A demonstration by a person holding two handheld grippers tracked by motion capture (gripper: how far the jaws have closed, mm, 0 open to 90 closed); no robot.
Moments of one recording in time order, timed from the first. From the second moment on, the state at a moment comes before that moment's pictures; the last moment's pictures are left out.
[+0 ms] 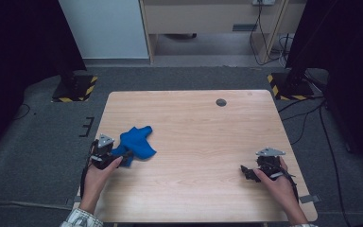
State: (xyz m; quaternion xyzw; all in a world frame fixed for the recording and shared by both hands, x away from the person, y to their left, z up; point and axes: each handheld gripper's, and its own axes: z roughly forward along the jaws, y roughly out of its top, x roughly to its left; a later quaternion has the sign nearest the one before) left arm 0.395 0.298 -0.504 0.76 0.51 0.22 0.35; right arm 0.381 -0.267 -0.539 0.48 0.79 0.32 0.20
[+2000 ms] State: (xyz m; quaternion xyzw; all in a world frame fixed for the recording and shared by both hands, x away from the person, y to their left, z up) left arm 0.398 0.164 -0.446 0.79 0.37 0.16 0.46; right arm 0.381 -0.267 -0.539 0.48 0.79 0.32 0.20
